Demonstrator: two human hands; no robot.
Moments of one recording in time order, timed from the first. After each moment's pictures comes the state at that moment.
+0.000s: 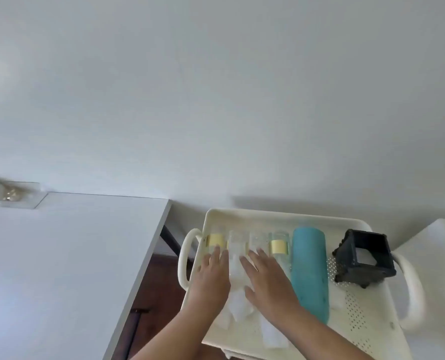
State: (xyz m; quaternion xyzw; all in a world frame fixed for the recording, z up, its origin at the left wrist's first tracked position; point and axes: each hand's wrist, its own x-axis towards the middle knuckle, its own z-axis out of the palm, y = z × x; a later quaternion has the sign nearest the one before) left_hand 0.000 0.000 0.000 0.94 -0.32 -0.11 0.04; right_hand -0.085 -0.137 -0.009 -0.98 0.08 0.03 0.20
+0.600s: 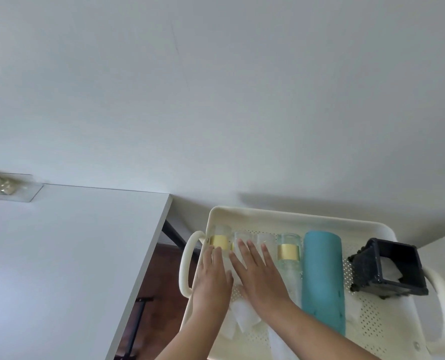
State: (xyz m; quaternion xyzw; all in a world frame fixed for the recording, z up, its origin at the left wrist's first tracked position) left_hand 0.014 -0.011 -0.009 0.96 -0.17 -0.12 0.20; right_hand -0.035 -0.130 -0.039 -0.99 0.02 0.05 0.10
